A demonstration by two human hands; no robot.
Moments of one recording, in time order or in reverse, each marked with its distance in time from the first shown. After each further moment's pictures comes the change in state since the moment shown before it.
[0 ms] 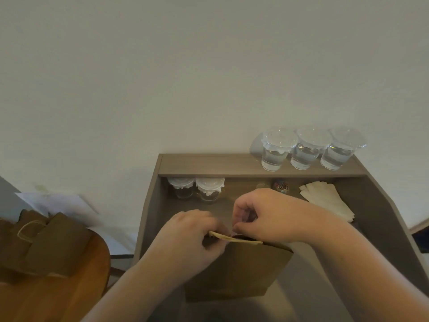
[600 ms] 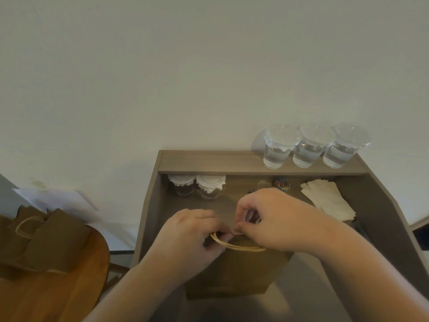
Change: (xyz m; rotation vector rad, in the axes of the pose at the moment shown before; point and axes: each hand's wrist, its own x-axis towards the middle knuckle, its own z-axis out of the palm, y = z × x) left_hand 0.002 -0.017 0.014 -0.016 0.132 0.159; right_hand -0.010 -0.013 0.005 -0.077 0.089 0.026
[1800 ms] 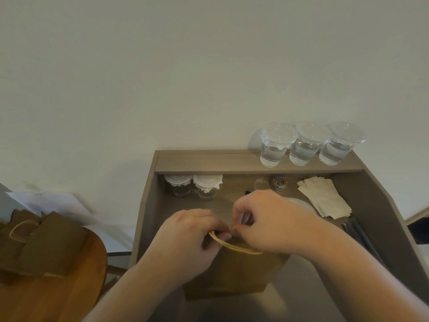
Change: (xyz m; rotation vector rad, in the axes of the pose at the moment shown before) left_hand 0.002 0.005 -0.003 -0.001 -0.038 -0.032; right_hand -0.001 -0.004 0.005 0.008 0.002 0.063
